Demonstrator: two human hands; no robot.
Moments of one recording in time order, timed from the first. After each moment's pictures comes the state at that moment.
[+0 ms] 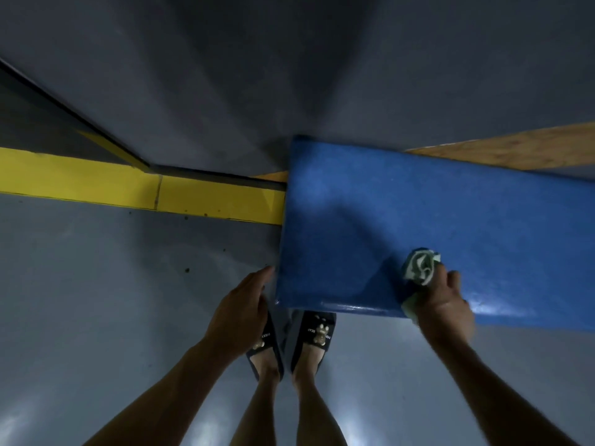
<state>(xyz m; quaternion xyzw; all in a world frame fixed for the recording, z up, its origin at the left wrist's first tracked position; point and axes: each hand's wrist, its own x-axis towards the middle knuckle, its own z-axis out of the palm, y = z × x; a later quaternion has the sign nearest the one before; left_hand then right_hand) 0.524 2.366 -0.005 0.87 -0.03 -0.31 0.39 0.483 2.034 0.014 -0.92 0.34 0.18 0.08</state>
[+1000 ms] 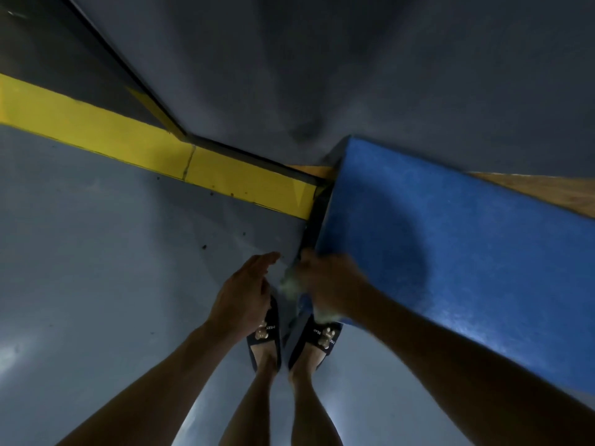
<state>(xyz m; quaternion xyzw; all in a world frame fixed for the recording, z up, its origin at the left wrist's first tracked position) 0.541 2.402 -0.028 0.87 0.06 -0.27 0.39 0.598 2.220 -0.010 -0.85 -0.35 0.40 -0.01</state>
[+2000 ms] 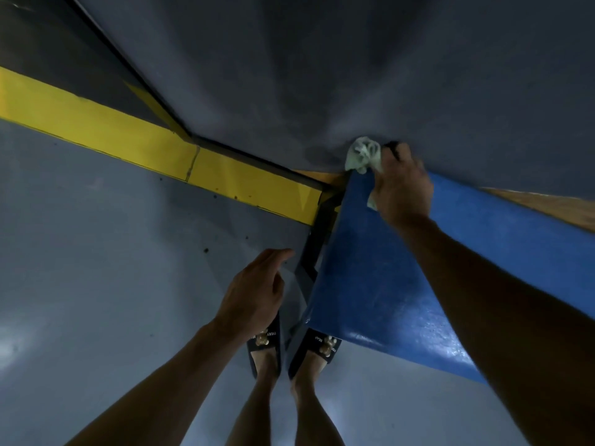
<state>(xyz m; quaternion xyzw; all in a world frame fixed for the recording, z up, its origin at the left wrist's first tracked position) 0.574 2.399 -0.026 0.88 0.03 -0.26 0.40 0.742 2.153 -0.044 -1.00 -0.04 0.01 0.02</state>
